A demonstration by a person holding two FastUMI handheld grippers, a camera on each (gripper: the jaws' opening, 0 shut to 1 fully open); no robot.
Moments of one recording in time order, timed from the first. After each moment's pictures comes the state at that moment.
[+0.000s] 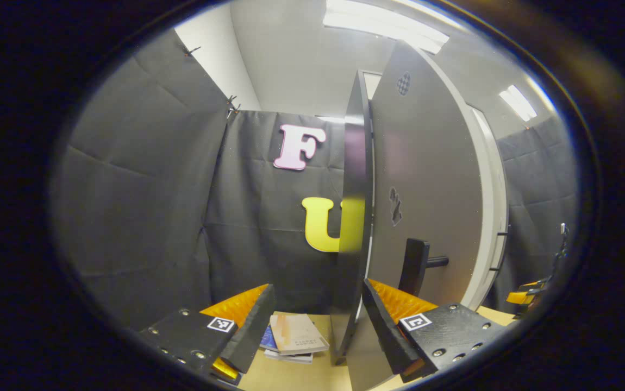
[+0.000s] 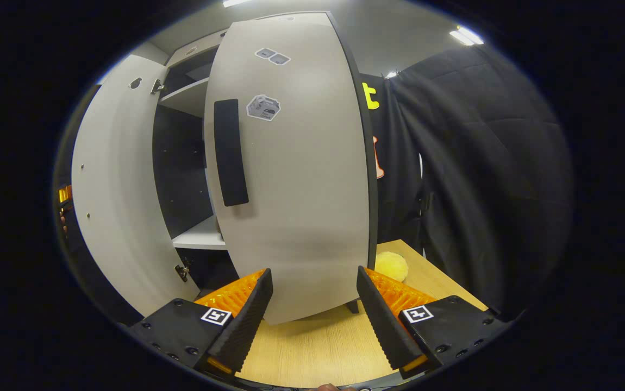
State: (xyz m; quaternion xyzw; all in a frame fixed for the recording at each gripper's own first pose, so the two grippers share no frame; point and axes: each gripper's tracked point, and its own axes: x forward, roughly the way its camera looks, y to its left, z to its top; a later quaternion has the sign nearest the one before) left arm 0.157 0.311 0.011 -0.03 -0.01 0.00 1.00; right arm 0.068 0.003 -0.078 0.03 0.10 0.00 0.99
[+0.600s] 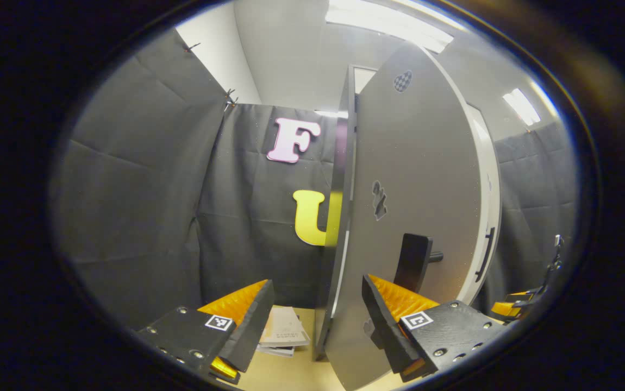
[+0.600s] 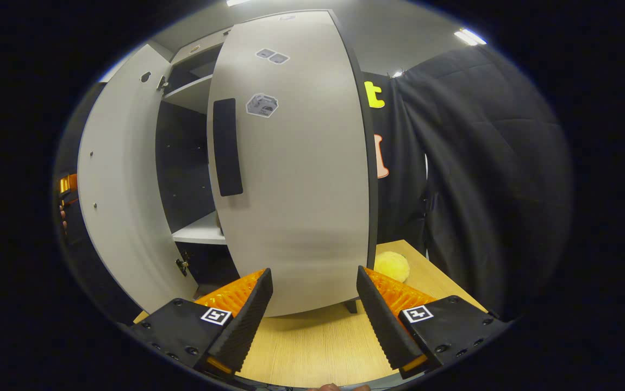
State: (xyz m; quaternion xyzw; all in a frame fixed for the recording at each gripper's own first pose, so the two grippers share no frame) left arm 0.174 0.291 0.016 -0.04 0.01 -0.01 1.00; right arm 0.068 -0.007 -0.082 0.02 0.09 0.03 1.00
